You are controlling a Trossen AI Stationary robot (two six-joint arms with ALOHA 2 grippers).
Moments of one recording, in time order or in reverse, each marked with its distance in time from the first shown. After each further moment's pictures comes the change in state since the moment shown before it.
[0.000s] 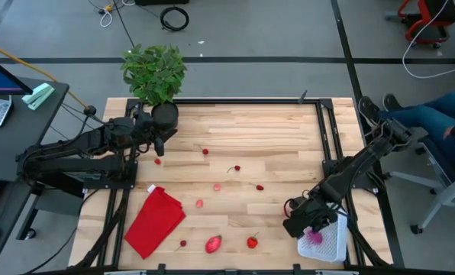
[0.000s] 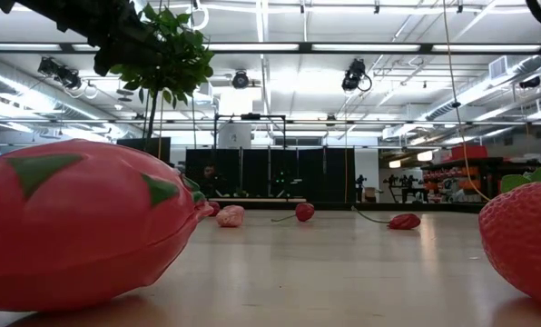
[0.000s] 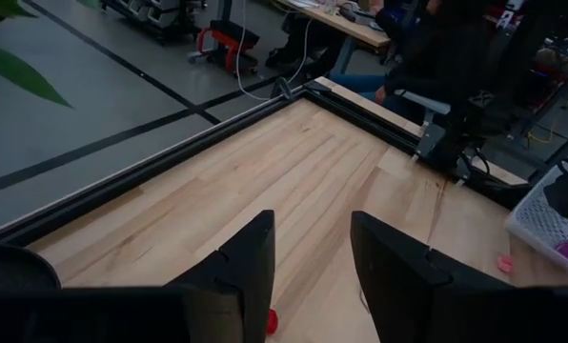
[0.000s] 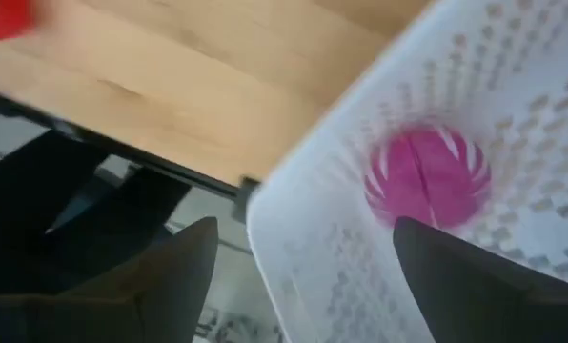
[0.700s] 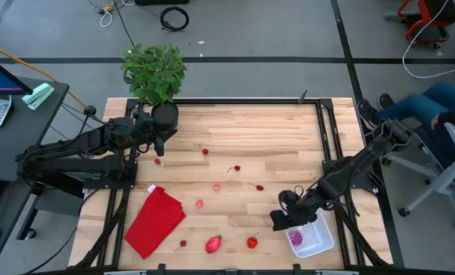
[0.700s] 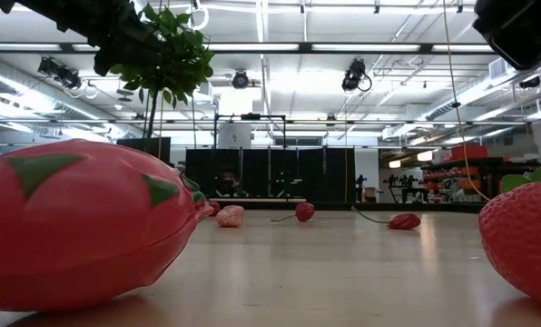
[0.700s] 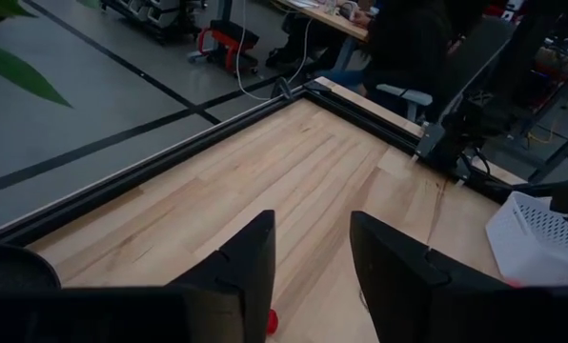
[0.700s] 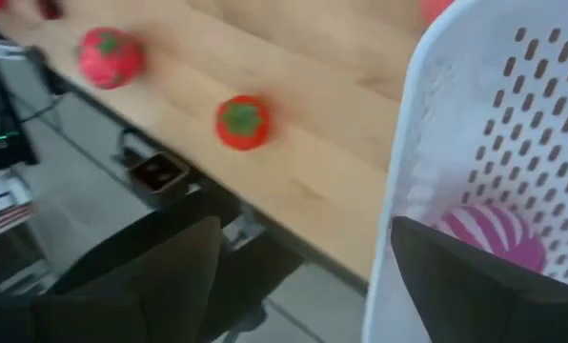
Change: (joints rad) left arm 0.000 0.000 0.000 0.000 0.000 0.000; right arm -0.035 -0.009 0.000 0.220 0.340 -0.051
